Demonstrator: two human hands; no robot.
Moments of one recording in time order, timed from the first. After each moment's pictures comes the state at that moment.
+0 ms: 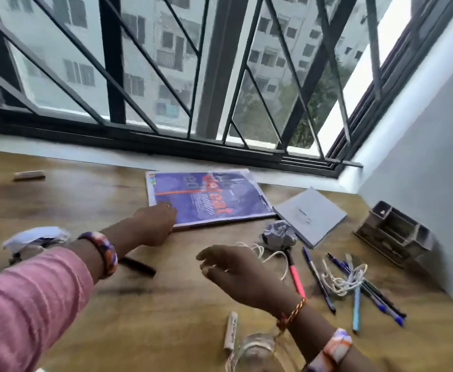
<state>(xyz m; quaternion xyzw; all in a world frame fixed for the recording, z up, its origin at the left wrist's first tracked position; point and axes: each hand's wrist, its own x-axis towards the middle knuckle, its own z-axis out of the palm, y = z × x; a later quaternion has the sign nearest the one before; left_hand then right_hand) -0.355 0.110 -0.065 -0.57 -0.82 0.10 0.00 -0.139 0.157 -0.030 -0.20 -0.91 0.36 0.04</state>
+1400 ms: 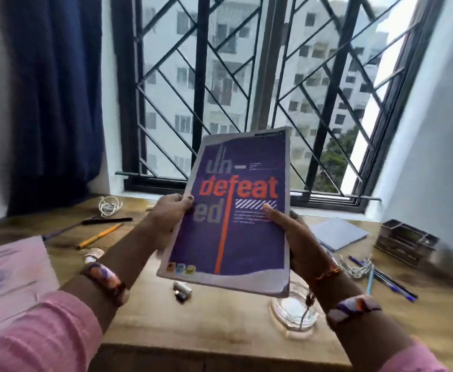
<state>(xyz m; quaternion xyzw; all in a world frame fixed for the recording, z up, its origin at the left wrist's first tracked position) -0.226 -0.128 0.070 -0.26 -0.62 -0.70 -0.25 -0.046 0.011 0.070 -0.07 -0.55 0.79 0.26</state>
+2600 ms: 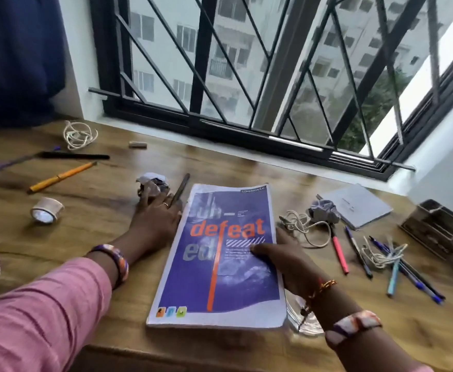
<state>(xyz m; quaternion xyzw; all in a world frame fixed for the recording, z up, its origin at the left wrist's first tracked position) -0.328 -0.072 -0.110 -0.44 -0.89 -0.04 0.09 -0.108 0.065 -0.034 -0.30 -0.67 0.68 0.08</state>
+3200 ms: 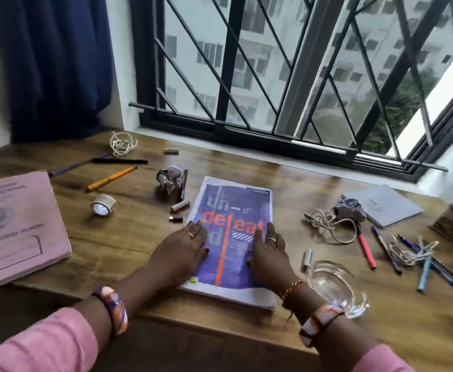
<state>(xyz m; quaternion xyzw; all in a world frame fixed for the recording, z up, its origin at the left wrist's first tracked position) -0.265 -0.140 -0.111 -0.52 -0.85 -0.07 0.09 -0.135 0.008 -0.078 -0.28 -0.96 0.06 -0.05</state>
